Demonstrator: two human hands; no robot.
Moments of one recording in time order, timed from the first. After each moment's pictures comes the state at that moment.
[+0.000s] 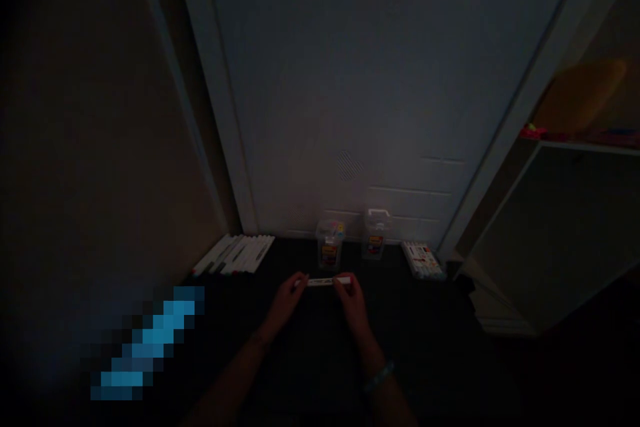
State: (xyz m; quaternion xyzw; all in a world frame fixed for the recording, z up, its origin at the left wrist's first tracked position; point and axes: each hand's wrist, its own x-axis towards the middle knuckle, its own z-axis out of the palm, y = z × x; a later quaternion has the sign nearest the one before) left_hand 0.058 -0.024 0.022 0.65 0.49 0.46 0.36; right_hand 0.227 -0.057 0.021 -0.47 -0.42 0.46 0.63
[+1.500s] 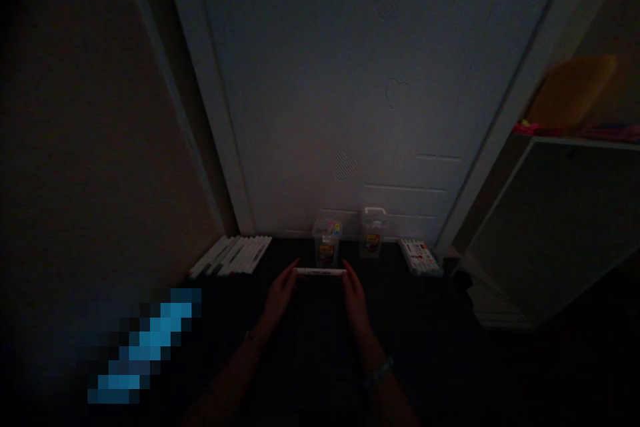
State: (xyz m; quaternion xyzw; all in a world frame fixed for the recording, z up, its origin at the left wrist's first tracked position) left_hand 0.047 -0.015 0.018 0.58 0.50 0.51 0.40; right_hand 0.233 -0.058 0.024 -0.45 -0.38 0.48 0.65
